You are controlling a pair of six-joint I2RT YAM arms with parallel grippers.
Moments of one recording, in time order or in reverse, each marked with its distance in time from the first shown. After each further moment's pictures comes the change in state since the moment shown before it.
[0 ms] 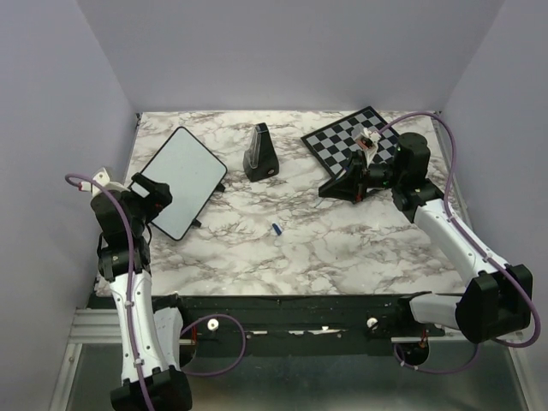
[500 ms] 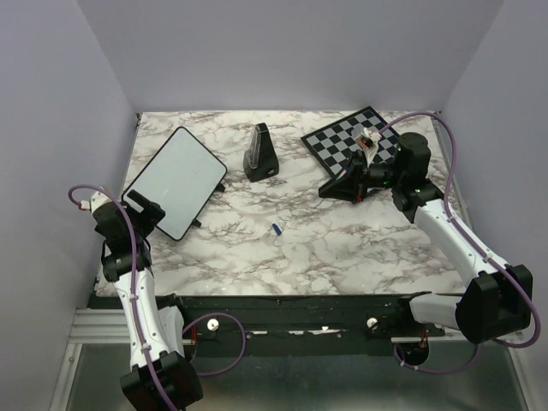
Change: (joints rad) left arm 0.139 -0.013 -0.167 0.019 -0.032 0.042; right arm 0.000 -0.003 0.000 0.010 -0.013 0.013
